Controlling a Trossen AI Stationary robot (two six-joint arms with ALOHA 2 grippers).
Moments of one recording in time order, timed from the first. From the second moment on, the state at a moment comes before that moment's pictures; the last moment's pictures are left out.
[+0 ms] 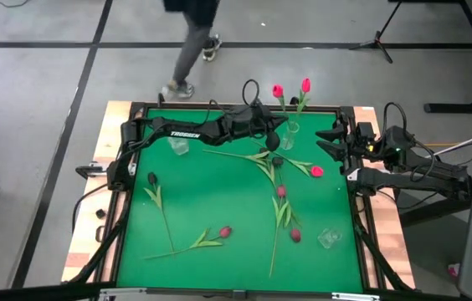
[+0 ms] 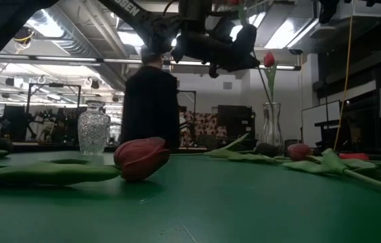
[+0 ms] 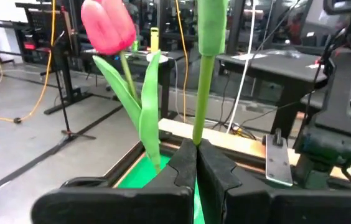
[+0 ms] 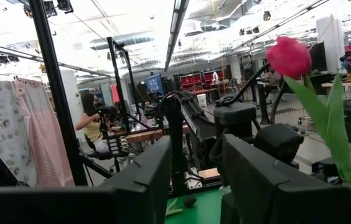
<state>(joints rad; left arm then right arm) 0.29 2.06 1.49 0.50 -0.11 -0.07 -0.22 0.44 0.54 0.18 -0.15 0.22</state>
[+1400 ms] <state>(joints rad) 0.31 2.11 1.56 0.45 -0.09 -0.08 -0.22 0.44 0.54 0.15 -0.15 0.24</state>
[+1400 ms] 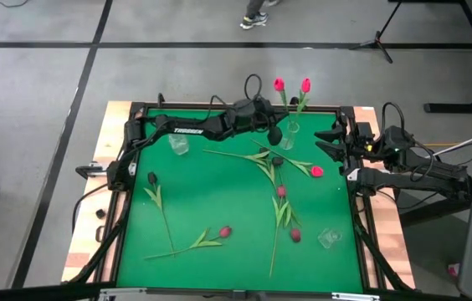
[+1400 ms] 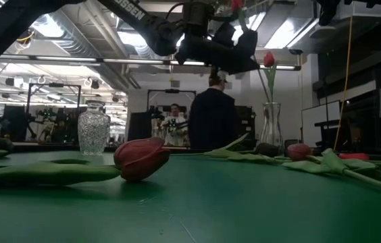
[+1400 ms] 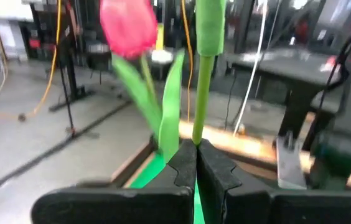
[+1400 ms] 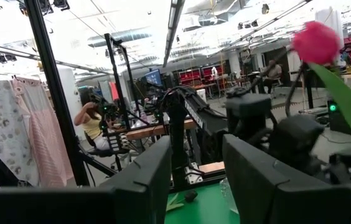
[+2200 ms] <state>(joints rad) 0.31 2.12 1.57 0.44 -0.06 -0.08 -0.22 0.44 0.54 0.16 -0.14 0.24</state>
